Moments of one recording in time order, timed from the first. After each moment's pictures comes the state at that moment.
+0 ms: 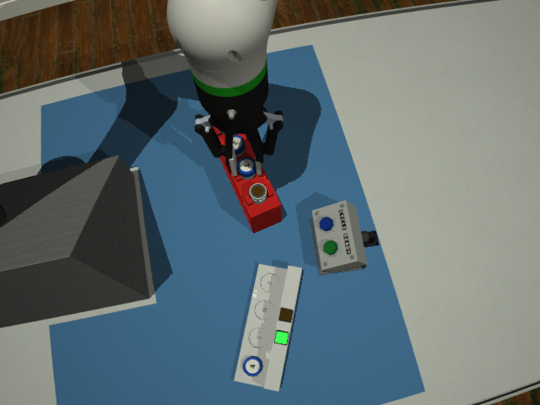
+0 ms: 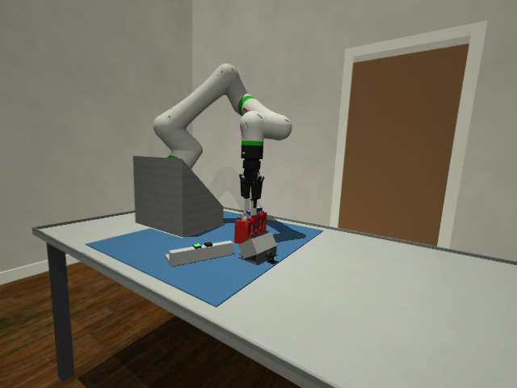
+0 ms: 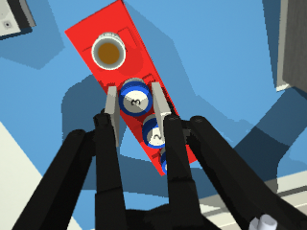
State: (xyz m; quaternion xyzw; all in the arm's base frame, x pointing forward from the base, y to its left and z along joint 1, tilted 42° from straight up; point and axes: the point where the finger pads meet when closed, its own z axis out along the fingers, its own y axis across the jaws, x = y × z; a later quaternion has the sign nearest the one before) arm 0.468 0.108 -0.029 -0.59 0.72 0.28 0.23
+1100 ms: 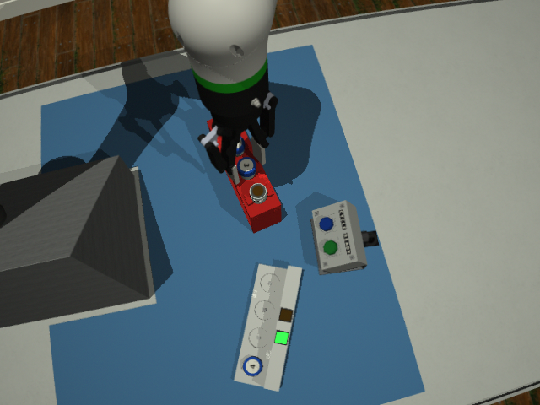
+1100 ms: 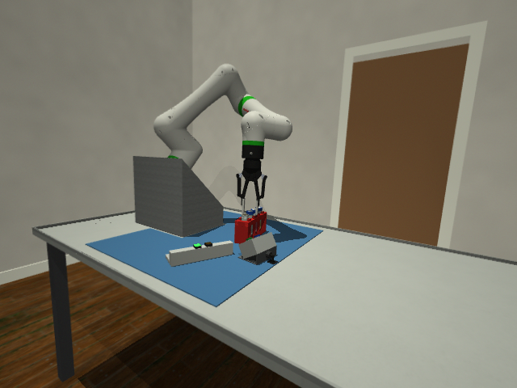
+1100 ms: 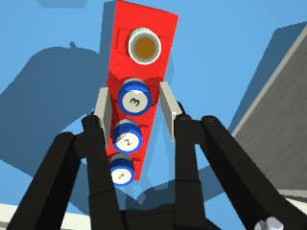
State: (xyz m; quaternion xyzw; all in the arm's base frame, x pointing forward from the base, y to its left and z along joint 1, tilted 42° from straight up) arm 0.467 0.107 -0.029 -0.80 0.49 0.19 0.30
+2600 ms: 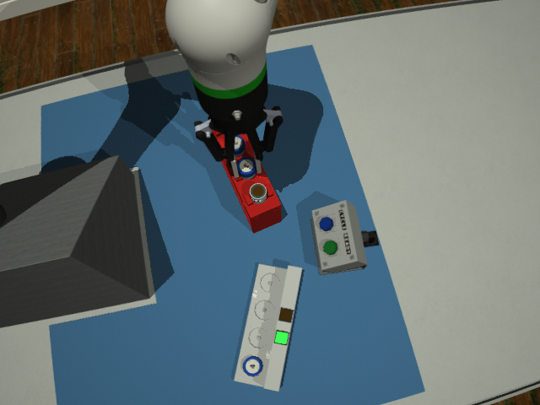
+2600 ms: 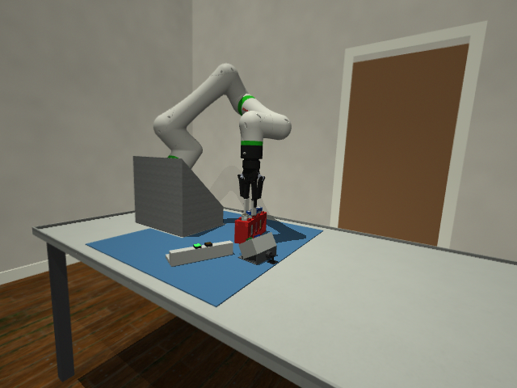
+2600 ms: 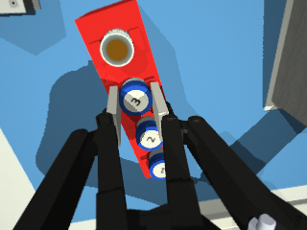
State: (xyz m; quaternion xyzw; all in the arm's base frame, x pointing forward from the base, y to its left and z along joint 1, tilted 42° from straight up) arm 0.468 0.107 -0.029 -0.65 0.67 0.26 0.26
